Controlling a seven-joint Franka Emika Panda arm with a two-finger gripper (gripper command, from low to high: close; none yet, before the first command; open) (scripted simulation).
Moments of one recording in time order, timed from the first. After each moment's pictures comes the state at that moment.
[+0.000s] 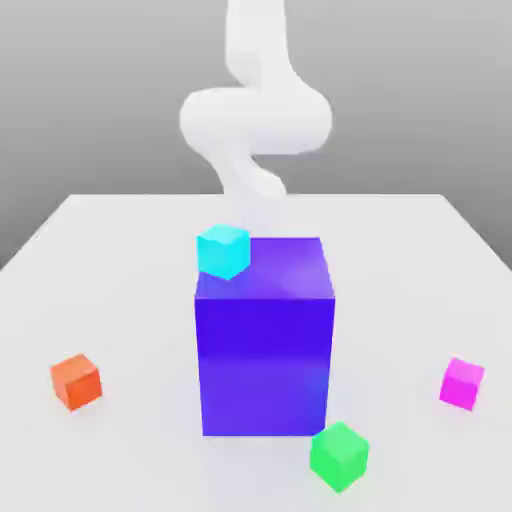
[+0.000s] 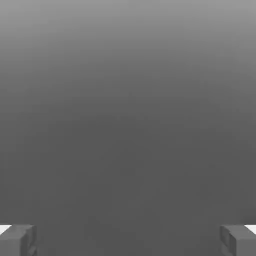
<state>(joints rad) 0.01 -0.71 0.06 -2.33 -0.03 2.34 0.80</state>
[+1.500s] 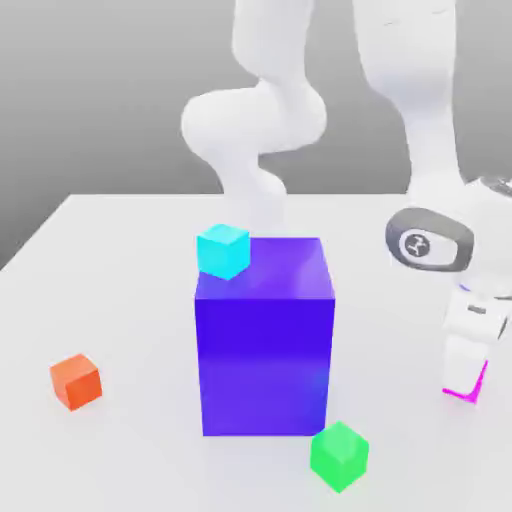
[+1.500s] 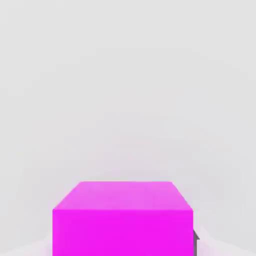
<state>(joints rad) 0.35 0.27 0.37 -2.61 -0.32 2.85 0.81</state>
